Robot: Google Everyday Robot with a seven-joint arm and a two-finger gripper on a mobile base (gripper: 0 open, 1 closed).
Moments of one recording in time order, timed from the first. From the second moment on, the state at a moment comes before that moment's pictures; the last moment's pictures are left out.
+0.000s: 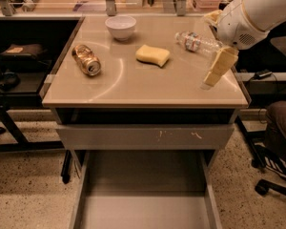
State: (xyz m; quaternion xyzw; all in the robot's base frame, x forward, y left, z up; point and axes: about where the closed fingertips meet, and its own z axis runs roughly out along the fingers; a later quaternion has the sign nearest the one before) arm 0.584 -0.159 0.949 -0.66 0.69 0.01 0.32
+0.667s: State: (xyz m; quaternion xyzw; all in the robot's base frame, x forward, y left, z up) arm 0.635 -0.164 0.929 -0.61 0.69 0.04 0.39
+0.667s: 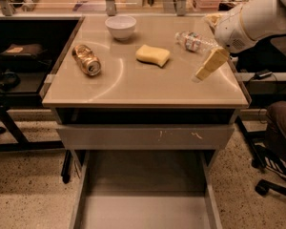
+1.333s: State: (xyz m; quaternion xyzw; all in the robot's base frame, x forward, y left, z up) arm 0.690 -0.146 0.916 -0.55 0.69 0.14 0.45
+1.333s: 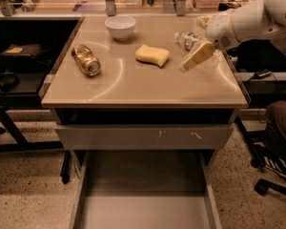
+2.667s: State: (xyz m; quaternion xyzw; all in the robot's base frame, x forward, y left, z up) arm 0.749 -0.087 0.893 -0.50 0.66 0.31 0.46
